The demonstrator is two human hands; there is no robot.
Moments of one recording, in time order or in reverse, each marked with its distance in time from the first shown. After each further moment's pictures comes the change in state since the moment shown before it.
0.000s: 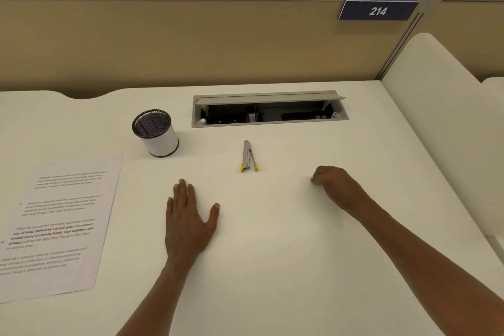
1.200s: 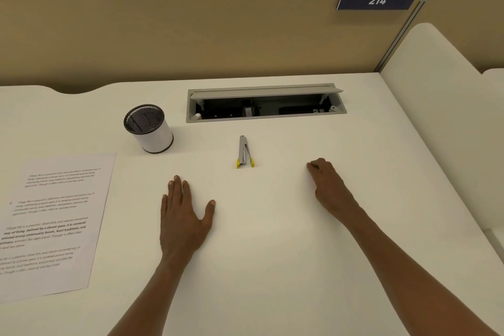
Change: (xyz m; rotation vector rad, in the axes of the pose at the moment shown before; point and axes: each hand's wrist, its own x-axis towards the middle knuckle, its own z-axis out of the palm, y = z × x) left_hand 0.000 0.001 -0.003 -0.003 -0.030 -0.016; right_hand -0.001 0.017 0.031 -0.251 0.162 -0.200
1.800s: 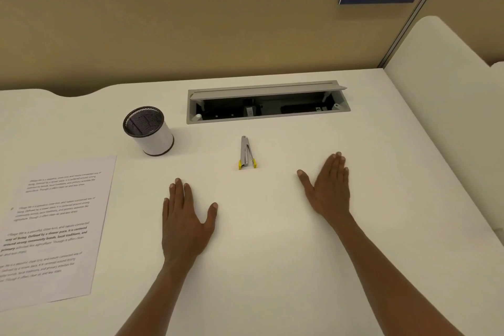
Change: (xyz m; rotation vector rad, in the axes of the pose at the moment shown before) left_hand 0.001 -0.002 0.003 0.004 0.021 0.013; right_hand 0.004 -0.013 0.036 -0.175 0.139 0.351
